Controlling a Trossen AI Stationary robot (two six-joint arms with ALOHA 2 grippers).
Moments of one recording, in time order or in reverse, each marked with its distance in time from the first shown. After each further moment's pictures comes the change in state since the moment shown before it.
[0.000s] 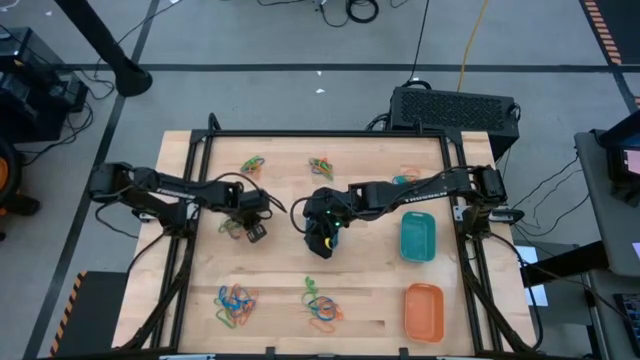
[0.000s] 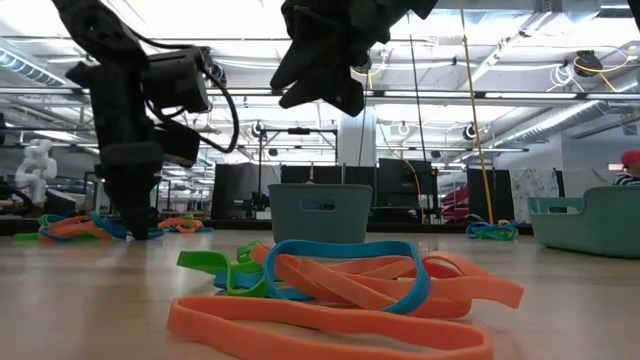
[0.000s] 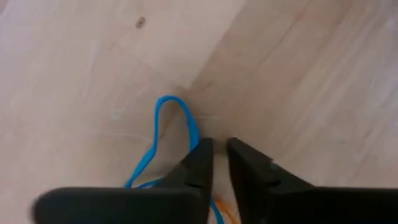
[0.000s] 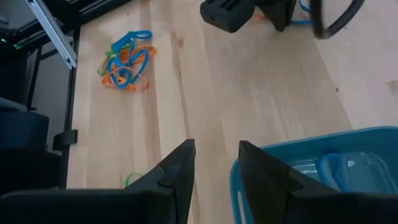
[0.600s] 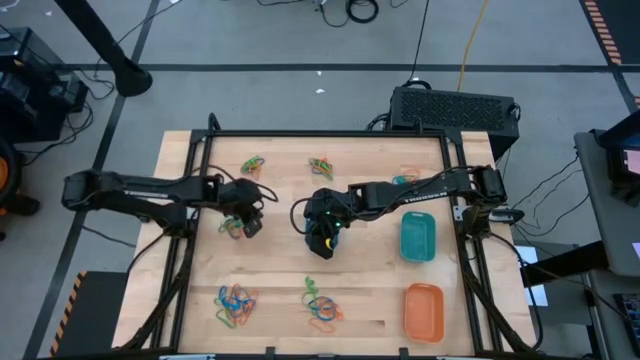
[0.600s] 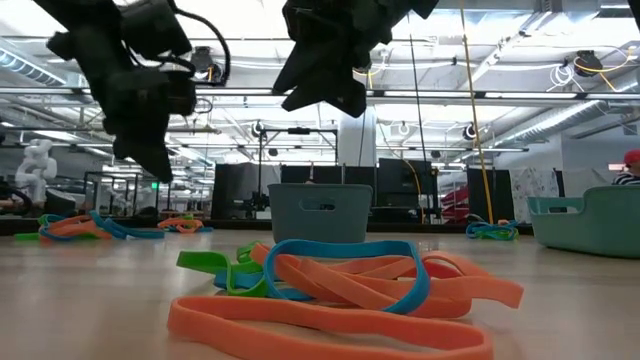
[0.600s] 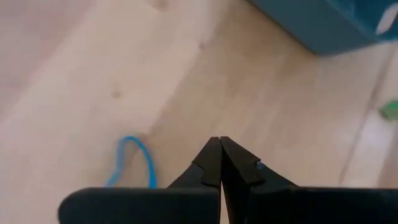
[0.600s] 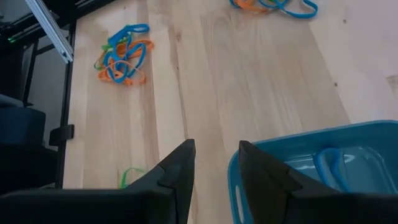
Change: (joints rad) left arm -0.003 -0.325 0.005 -0.003 0.030 -0.027; right arm 0.000 0.000 0.000 -0.019 0.002 -0.008
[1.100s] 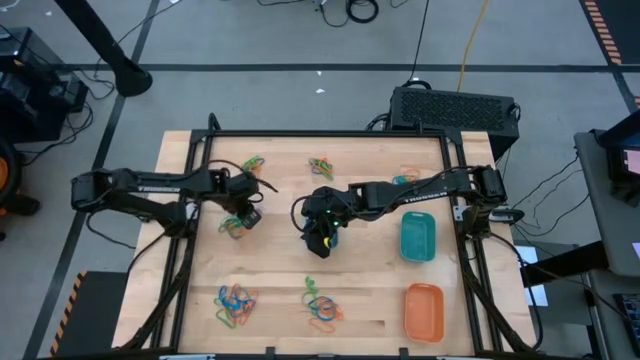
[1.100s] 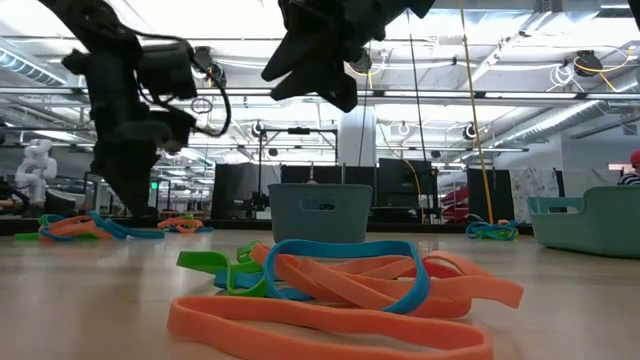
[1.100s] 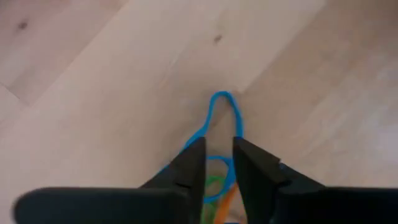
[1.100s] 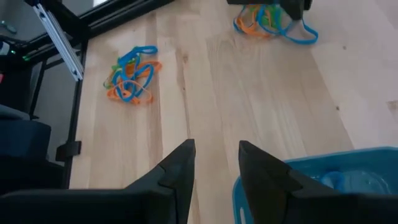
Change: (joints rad) left arm 0.156 0.137 0.000 -0.140 0.009 -0.015; right arm 0.000 0.000 0.000 0.070 0.010 0.000
